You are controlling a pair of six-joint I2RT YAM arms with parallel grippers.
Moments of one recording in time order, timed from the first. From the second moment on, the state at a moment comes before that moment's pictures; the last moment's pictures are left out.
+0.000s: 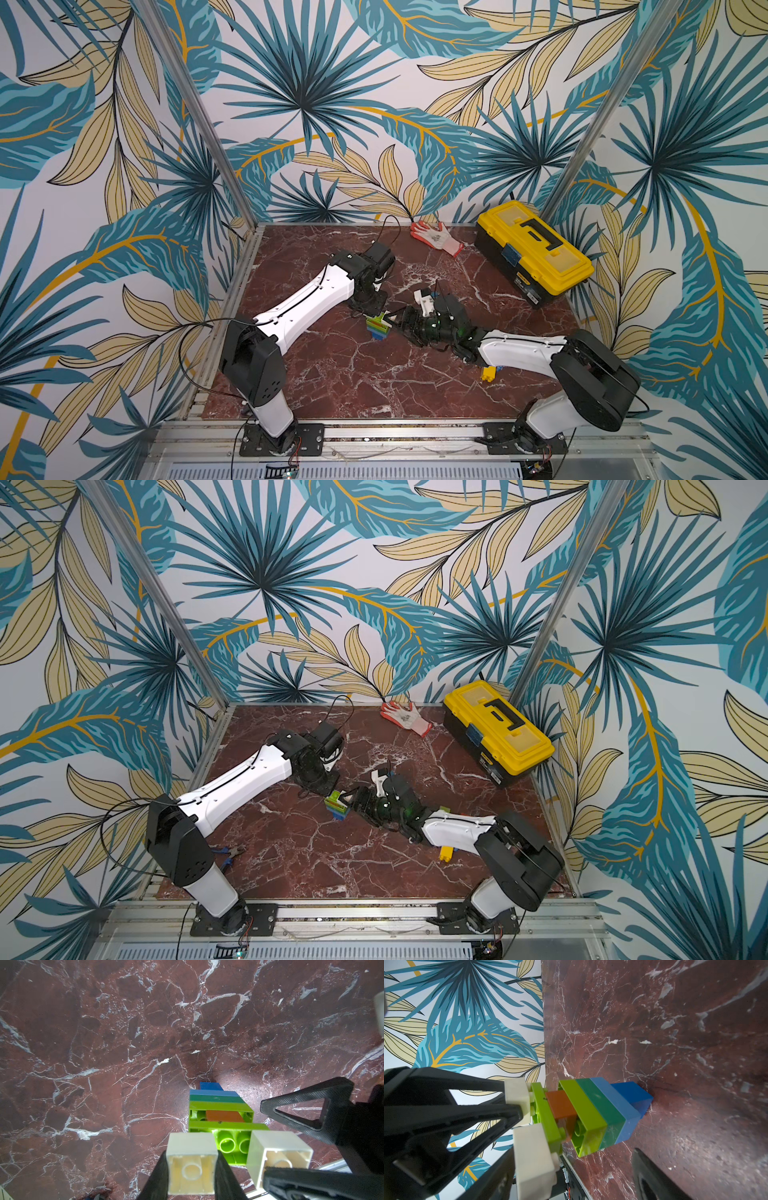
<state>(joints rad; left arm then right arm) -0.64 1.70 1.55 -1.20 -0.03 -0.28 0.72 1.53 0.63 0.46 -0.38 1.21</state>
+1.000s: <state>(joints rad) -0.63 1.68 1.51 -1.15 -0.02 -0.28 0.72 1.54 0.63 0.49 -0.39 1.22</state>
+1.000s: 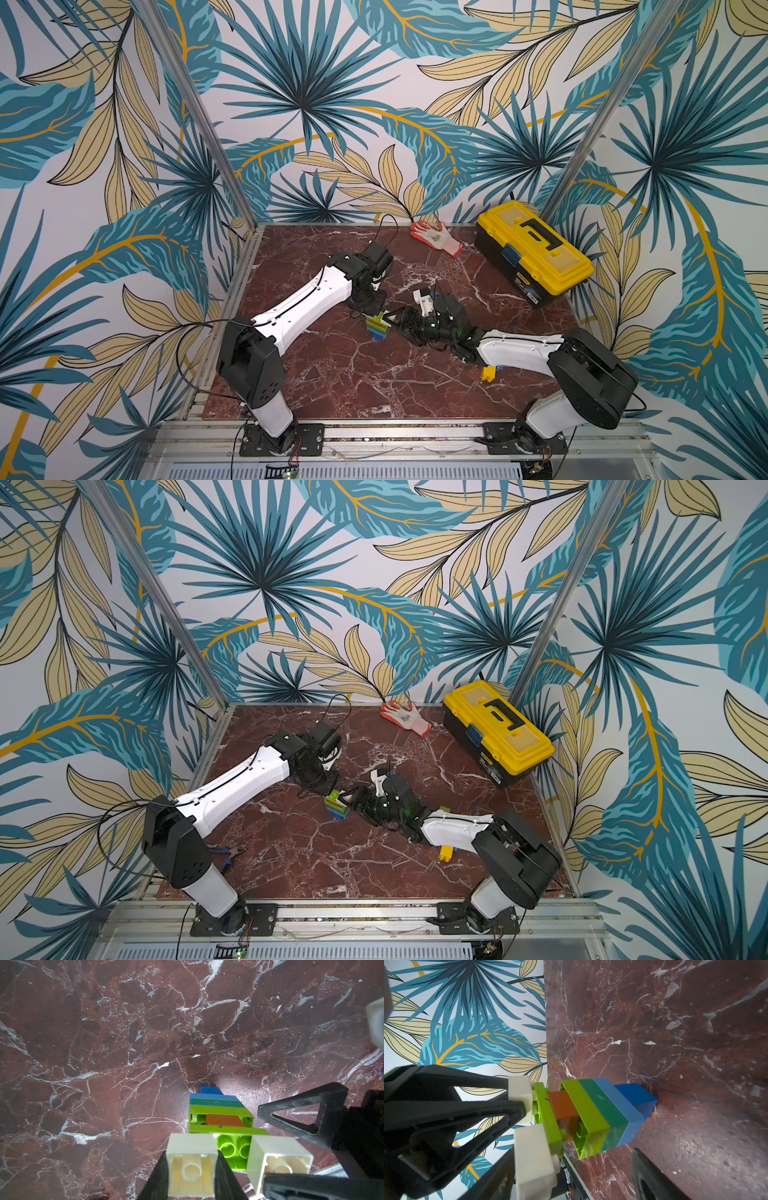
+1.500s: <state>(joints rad) -0.63 1.68 1.52 -1.16 -0.02 -0.28 0.72 1.55 0.63 0.50 -0.39 1.23</state>
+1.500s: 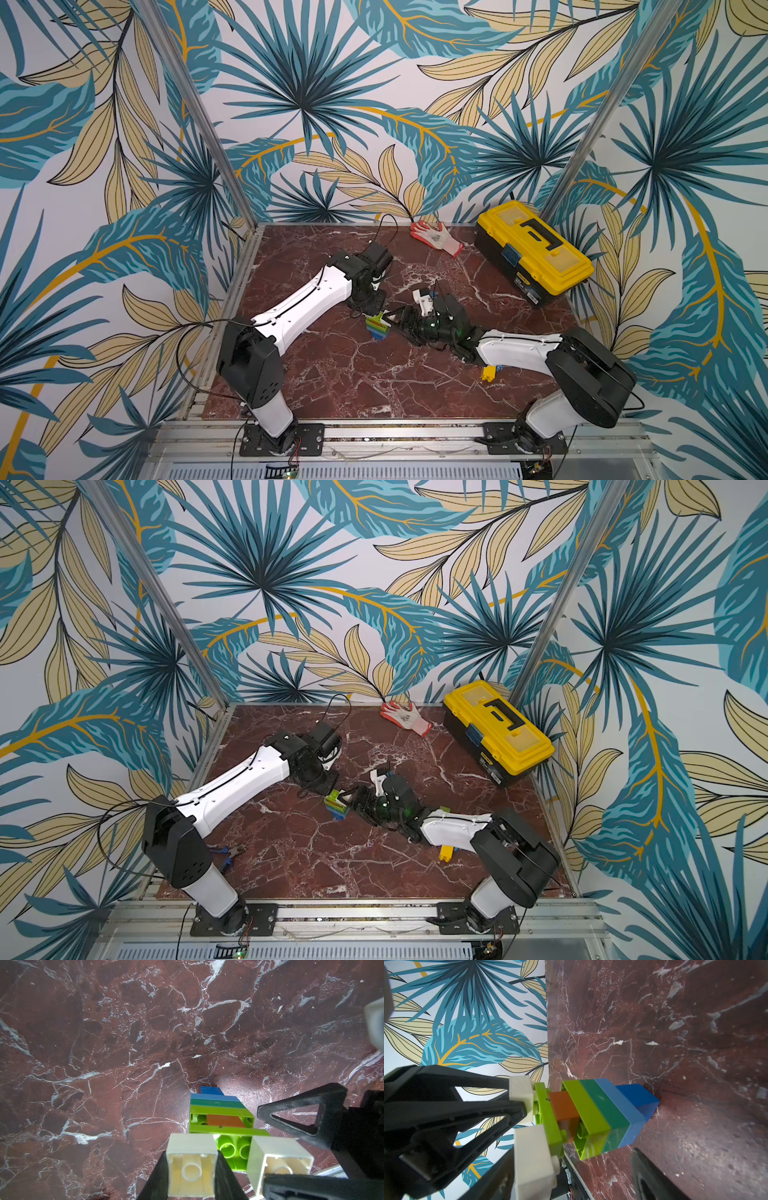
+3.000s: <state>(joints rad) -0.63 1.64 1.52 -1.18 -0.03 -0.28 0.72 1.55 0.63 0.49 -0.40 1.22</state>
